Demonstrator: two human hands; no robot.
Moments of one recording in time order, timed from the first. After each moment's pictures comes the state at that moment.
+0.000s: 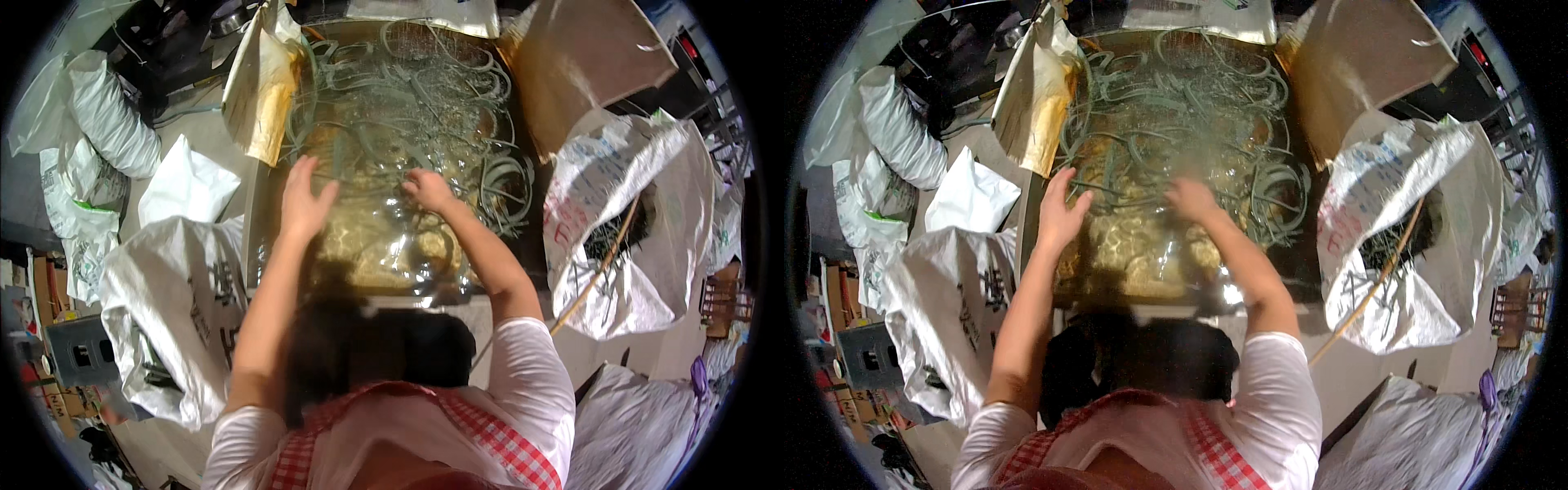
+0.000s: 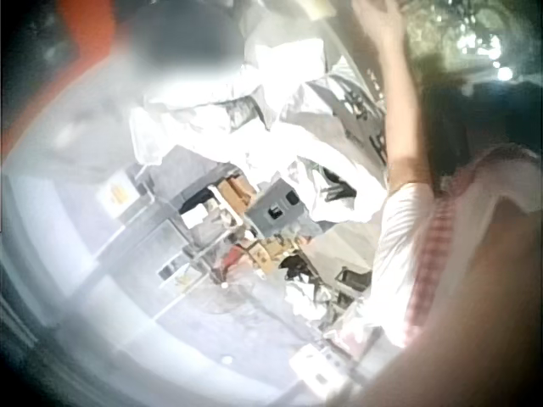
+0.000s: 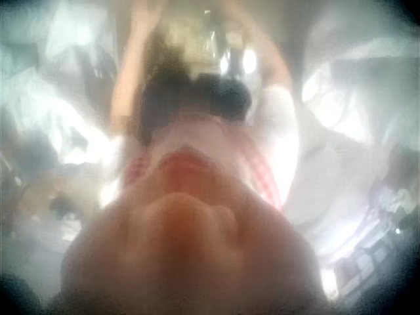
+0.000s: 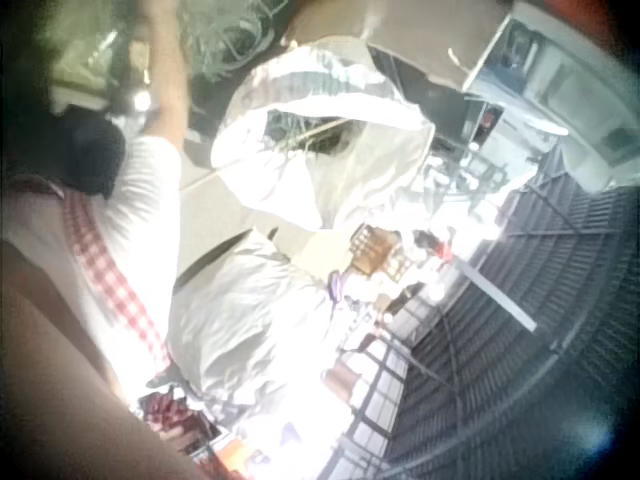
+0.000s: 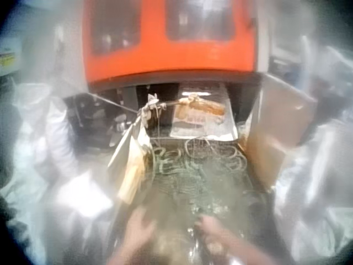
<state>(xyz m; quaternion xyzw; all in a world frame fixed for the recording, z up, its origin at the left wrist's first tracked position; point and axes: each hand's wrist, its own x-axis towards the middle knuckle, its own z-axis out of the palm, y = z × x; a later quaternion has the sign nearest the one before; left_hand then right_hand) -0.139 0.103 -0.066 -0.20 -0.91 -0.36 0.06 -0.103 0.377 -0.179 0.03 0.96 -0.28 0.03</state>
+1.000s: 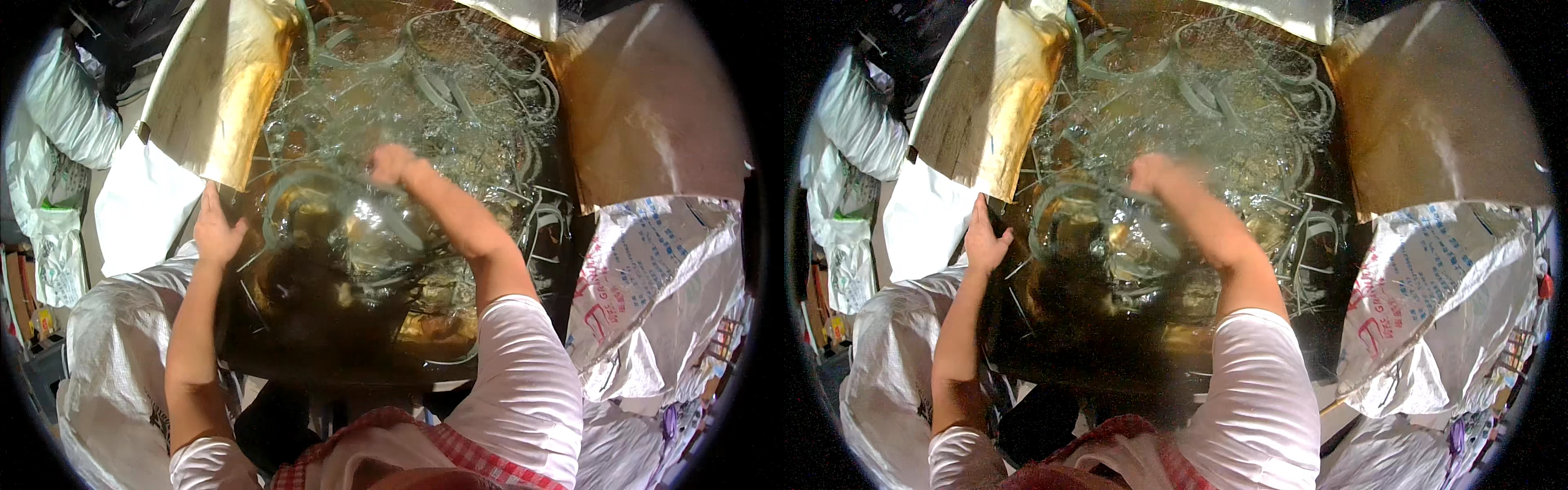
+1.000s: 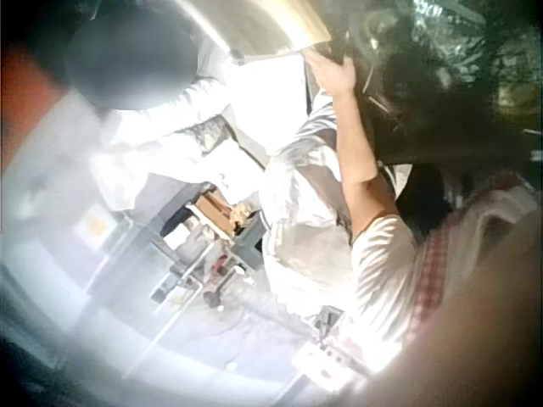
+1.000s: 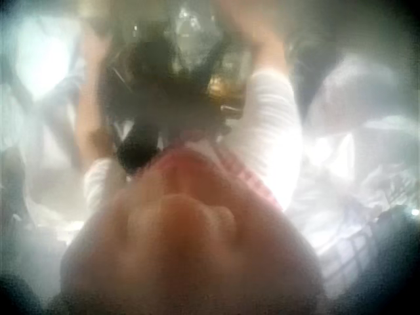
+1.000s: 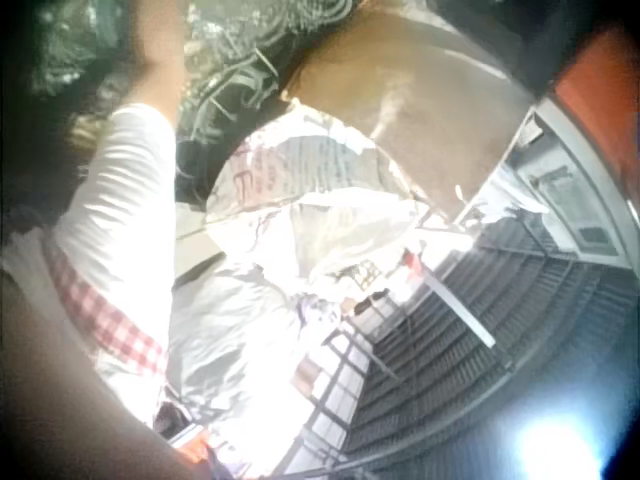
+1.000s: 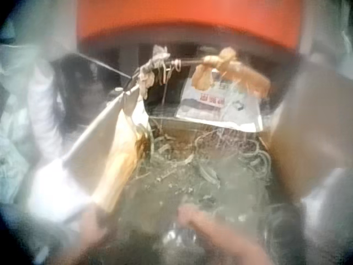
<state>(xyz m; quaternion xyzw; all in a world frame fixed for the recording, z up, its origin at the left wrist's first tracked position) -0.288 -0.006 -0.221 -0.12 -0.98 -0.12 0.04 -0.314 0.350 -0.244 -0.07 0.94 -0.13 0.31</state>
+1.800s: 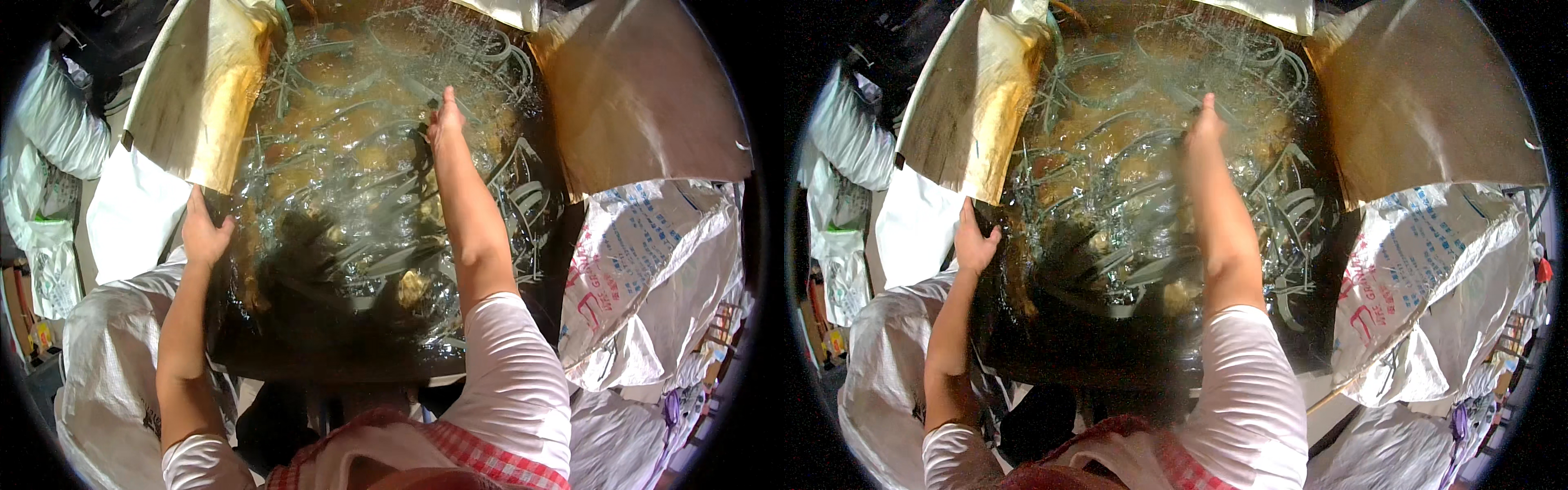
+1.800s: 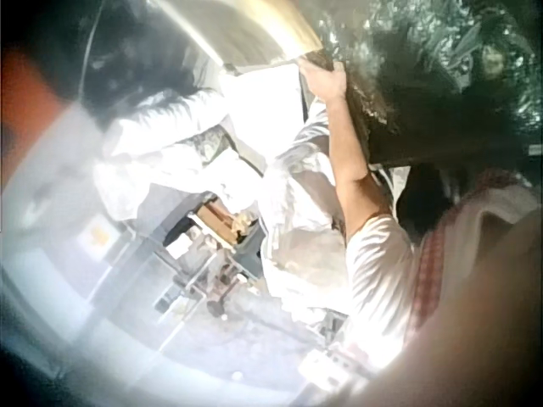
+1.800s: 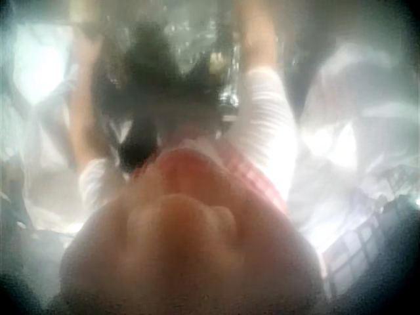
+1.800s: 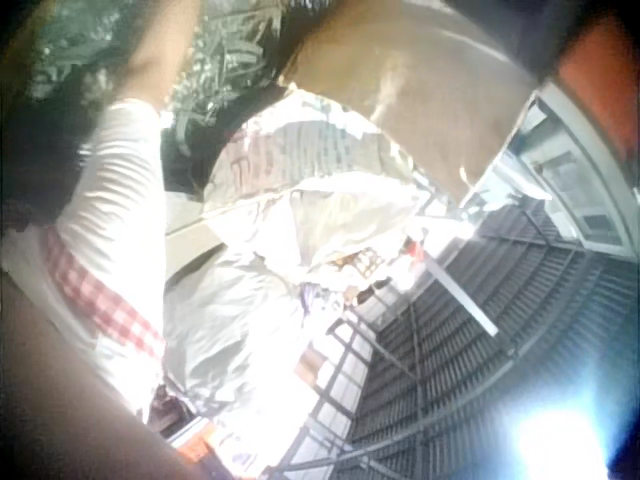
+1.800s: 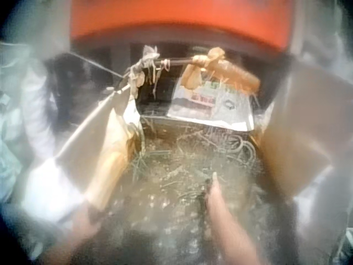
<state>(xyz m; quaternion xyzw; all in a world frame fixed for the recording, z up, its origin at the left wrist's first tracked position) -0.290 0.001 -0.218 -0.10 -0.98 -0.15 0.03 -0.333 0.451 -0.242 0.49 0.33 -0.78 -0.21</state>
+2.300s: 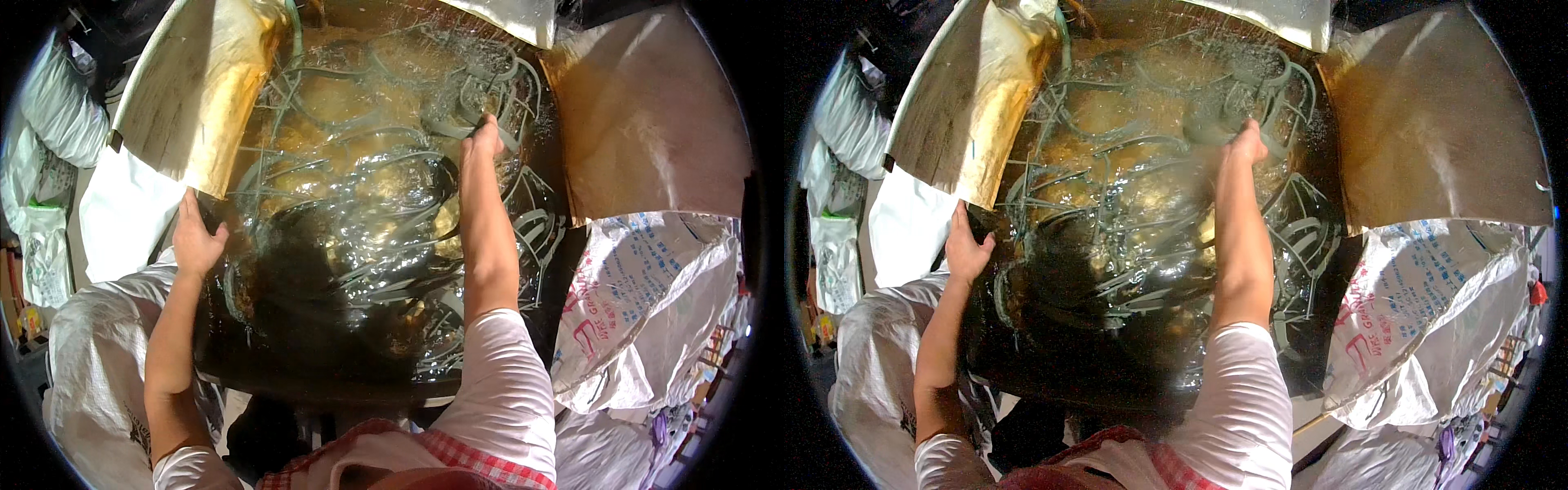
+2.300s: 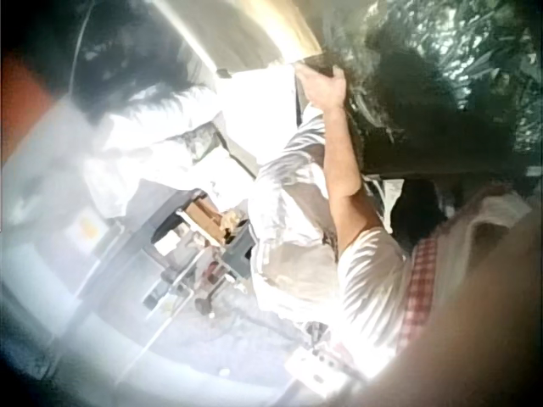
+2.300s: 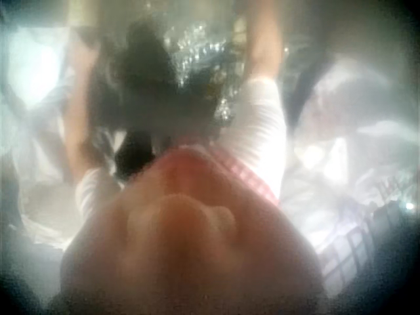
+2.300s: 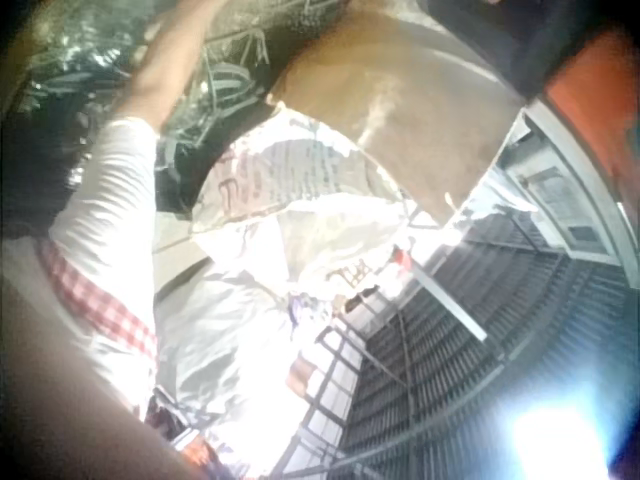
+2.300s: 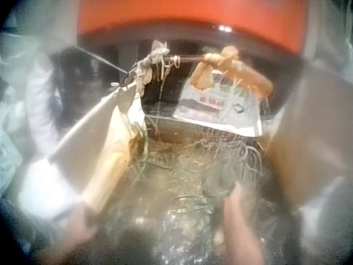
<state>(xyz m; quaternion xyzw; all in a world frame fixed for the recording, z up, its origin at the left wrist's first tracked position) -0.286 0.011 -0.212 -0.08 -0.99 -0.14 0.02 -0.338 0.514 -0.275 0.47 0.28 -0.70 -0.45</state>
